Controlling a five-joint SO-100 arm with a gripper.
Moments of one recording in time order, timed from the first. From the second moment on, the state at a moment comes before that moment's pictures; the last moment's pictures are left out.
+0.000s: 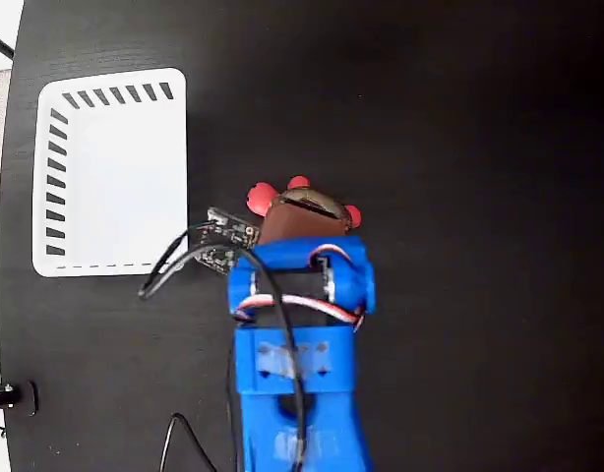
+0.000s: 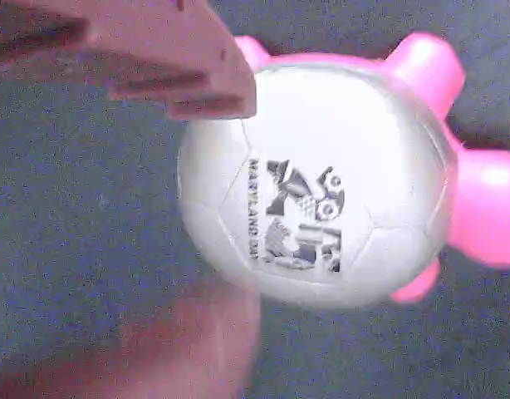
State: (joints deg) arm 3.6 104.9 108.7 78.0 16.7
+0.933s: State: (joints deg) arm 3.6 93.4 104.9 81.7 19.2
